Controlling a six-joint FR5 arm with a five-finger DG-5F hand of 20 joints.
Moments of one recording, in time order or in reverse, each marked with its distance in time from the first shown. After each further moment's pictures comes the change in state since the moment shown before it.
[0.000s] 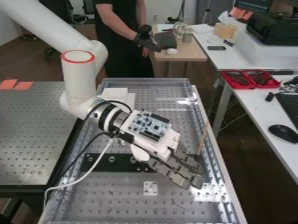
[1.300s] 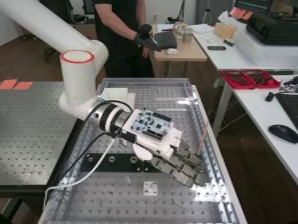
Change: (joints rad) arm -0.011 -0.001 0.010 -0.005 -0.046 -0.001
